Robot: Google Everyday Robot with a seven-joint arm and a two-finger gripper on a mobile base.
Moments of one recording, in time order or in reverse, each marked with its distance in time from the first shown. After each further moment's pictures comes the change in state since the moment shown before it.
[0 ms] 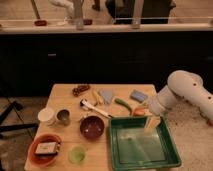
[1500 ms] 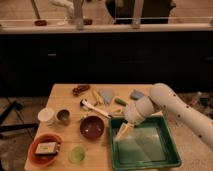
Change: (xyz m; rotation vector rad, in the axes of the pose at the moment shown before) arm -0.118 0.017 0.071 -0.072 -0.400 -0.124
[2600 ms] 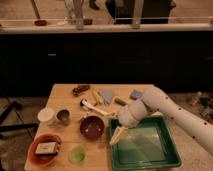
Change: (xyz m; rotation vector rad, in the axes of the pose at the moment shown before) arm -0.015 0.005 0.045 -0.035 -0.002 -0.042
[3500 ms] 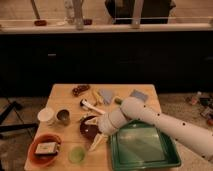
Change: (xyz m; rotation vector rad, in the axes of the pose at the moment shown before) arm -0.040 0.000 0.069 0.018 -0.032 -0.027
